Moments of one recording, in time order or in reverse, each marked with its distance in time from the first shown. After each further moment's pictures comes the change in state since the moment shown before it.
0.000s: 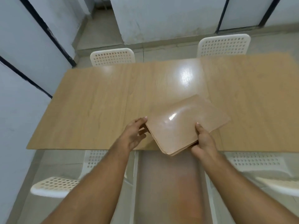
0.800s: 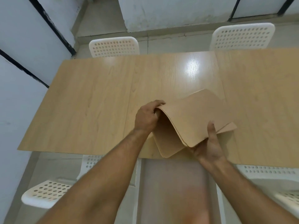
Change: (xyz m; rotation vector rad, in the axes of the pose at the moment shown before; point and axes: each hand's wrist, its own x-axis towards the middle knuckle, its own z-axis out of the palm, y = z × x) left_hand 0.081 0.030 0.026 0.903 0.152 0.832; right_hand 0.040 0.011 0.008 -0.124 -0.277 -0.016
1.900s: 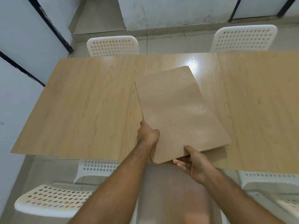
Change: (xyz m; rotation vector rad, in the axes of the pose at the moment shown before) left_hand -0.023 -0.015 0.028 -0.019 -0.108 -0.849; right_hand 0.013 0.040 0.000 -0.358 0.278 0.382
